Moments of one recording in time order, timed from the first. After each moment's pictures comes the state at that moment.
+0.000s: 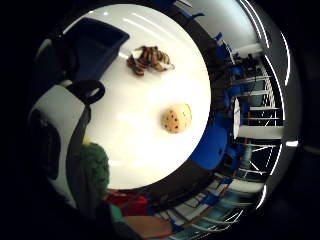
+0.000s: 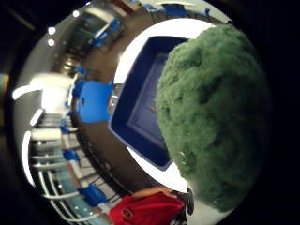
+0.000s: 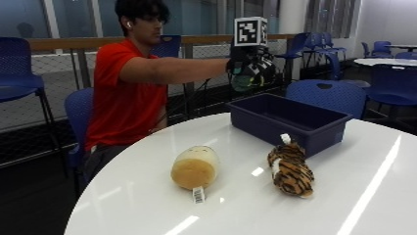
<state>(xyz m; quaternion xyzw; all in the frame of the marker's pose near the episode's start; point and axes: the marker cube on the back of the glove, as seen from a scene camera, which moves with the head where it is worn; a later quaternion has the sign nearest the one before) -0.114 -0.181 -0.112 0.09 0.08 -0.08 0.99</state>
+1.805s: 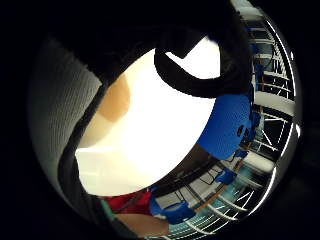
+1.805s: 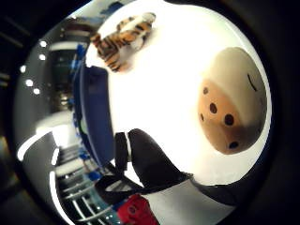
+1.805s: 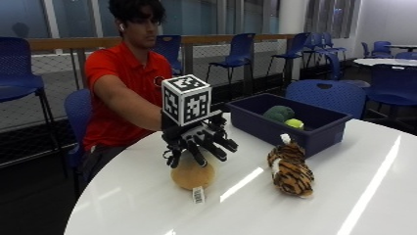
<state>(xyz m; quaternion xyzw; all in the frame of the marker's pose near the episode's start) 0.189 -0.184 0.005 -0.03 -0.02 0.13 0.99</state>
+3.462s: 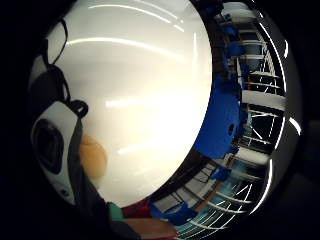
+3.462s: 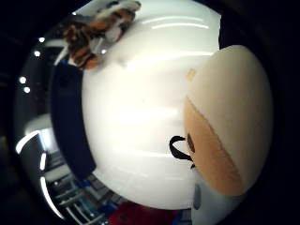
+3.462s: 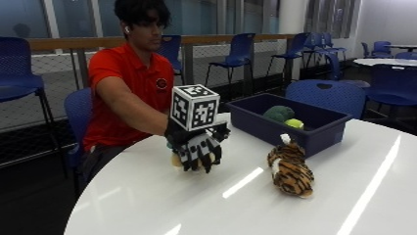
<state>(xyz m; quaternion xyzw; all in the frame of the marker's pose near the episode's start) 0.179 -0.190 0.030 -0.01 0.05 0.14 0.99</state>
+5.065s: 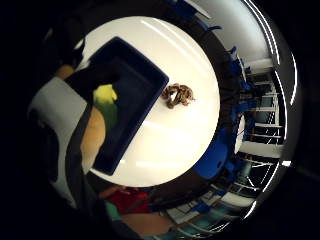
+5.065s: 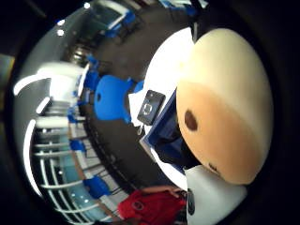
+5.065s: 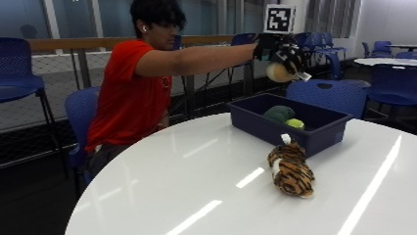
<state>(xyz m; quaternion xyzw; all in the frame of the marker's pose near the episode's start) -0.202 -0.234 -0.157 0.03 0.02 -0.13 0.99</state>
